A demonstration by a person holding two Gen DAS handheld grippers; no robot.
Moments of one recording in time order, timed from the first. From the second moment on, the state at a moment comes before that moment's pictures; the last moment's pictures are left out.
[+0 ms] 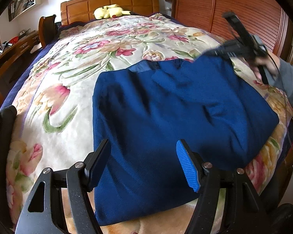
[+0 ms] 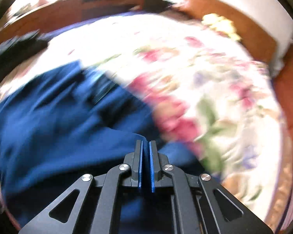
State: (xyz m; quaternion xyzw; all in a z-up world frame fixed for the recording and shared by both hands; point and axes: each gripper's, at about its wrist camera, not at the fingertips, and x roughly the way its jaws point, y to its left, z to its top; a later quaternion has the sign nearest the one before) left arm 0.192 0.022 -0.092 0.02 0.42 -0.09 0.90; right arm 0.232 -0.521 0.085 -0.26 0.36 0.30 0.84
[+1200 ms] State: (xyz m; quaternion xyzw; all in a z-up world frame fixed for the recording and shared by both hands) left arm 0.357 0.075 -0.100 0.02 0.43 -0.09 0.90; right arm 0.192 -0.678 0.069 -0.07 0.39 0.17 0.90
